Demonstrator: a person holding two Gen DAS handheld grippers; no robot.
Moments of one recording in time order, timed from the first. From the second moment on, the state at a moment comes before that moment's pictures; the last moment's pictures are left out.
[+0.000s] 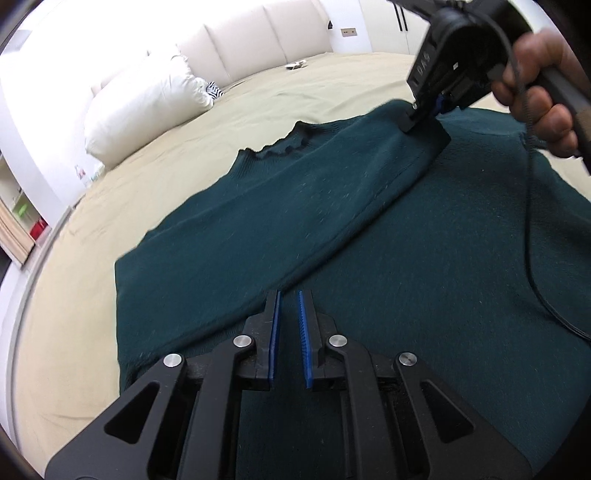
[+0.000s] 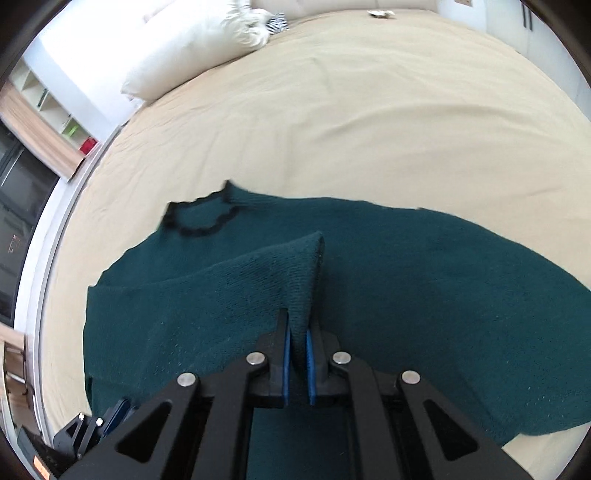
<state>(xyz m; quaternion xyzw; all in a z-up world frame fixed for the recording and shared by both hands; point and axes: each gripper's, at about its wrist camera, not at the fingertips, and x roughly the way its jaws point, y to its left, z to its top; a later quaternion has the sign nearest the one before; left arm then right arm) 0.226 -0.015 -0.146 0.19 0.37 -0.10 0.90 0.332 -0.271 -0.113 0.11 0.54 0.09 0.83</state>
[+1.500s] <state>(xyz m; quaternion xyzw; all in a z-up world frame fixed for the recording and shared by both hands) 0.296 0.160 -0.124 -0.09 0.44 -0.07 0.89 0.223 -0.365 -0.121 0.31 0.42 0.09 0.85</state>
